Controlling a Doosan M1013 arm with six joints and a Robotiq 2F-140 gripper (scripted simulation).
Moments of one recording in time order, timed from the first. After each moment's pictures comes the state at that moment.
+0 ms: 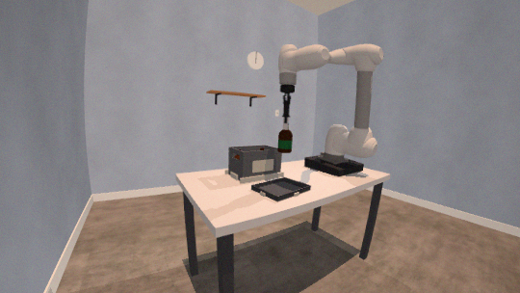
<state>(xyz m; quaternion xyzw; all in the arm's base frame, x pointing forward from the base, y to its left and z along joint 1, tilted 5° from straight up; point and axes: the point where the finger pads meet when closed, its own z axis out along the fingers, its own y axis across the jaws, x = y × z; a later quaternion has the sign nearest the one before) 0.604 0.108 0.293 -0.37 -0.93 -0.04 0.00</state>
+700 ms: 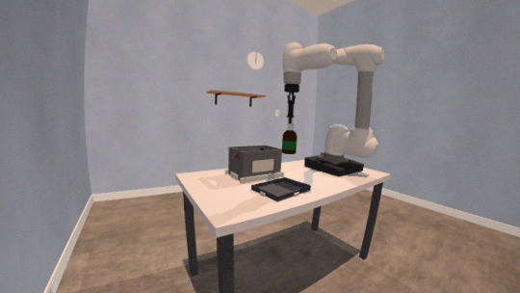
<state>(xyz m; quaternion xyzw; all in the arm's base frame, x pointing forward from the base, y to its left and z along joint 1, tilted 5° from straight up) 0.604 0.142 0.296 -0.37 -0.93 -0.04 0.00</state>
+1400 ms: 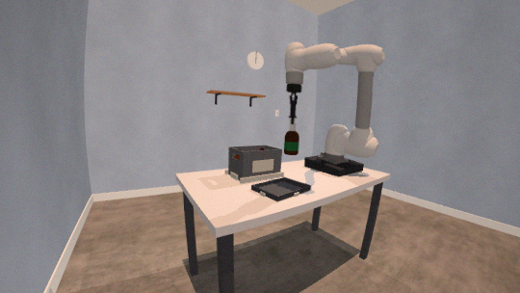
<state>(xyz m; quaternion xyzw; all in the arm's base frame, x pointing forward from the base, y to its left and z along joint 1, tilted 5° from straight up) 0.603 0.159 0.295 -0.37 -0.93 -0.04 0.00</state>
